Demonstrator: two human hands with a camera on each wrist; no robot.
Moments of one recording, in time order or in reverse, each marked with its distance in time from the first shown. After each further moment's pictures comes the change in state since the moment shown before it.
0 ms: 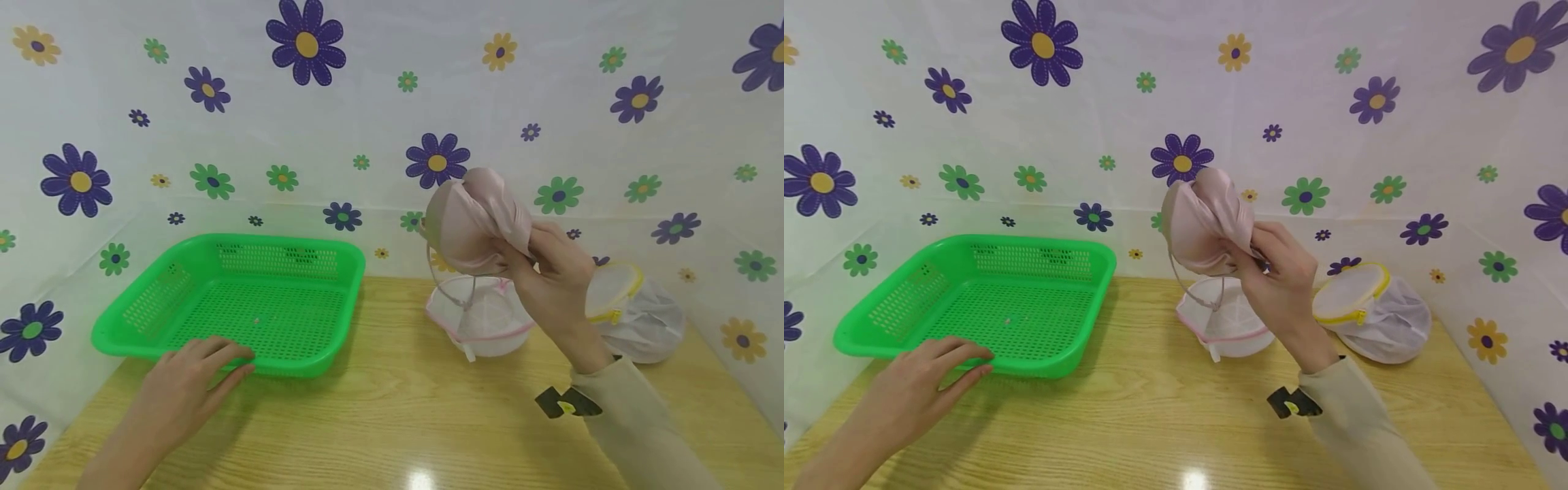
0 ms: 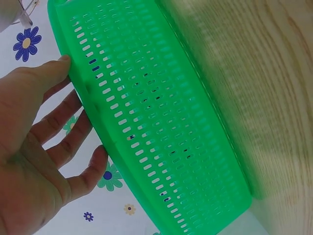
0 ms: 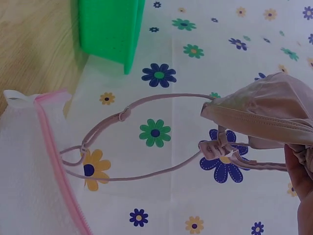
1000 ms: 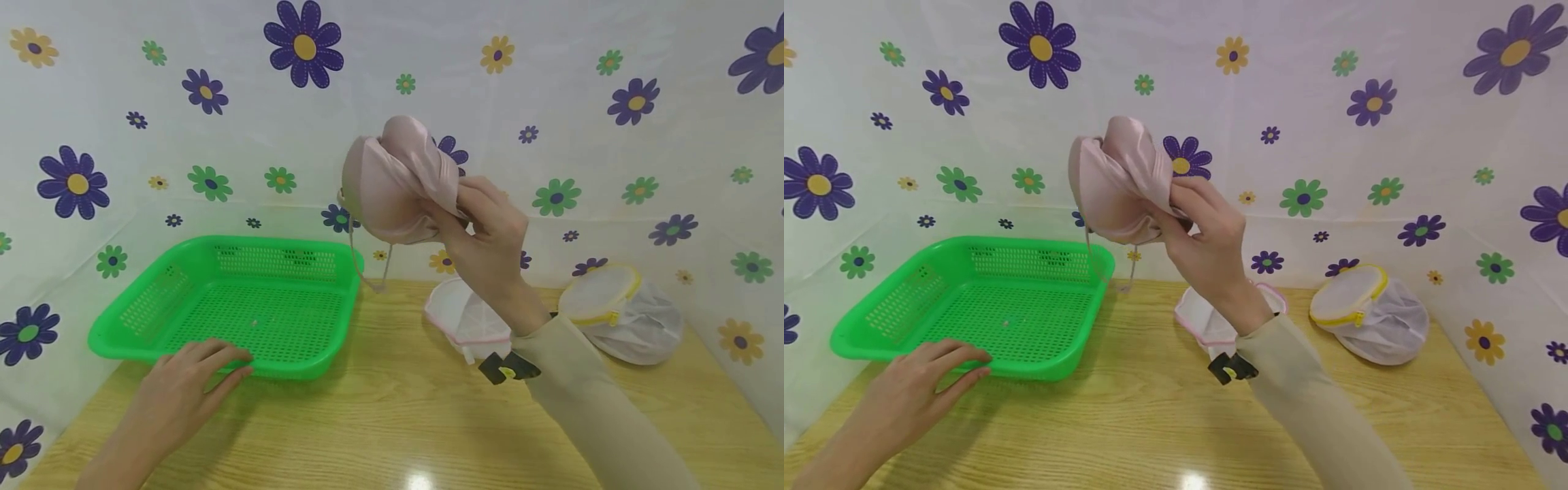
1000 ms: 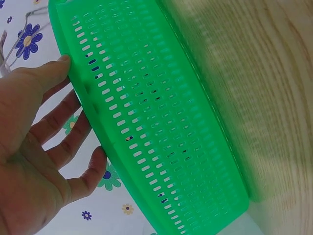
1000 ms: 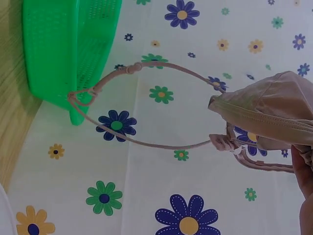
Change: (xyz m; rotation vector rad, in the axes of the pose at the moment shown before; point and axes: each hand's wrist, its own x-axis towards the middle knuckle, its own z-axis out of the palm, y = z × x) left_hand -0.002 0.001 0.001 -0.007 -0.010 -0.036; right_hand 0.045 -0.015 0.075 -0.009 -0.022 -0.120
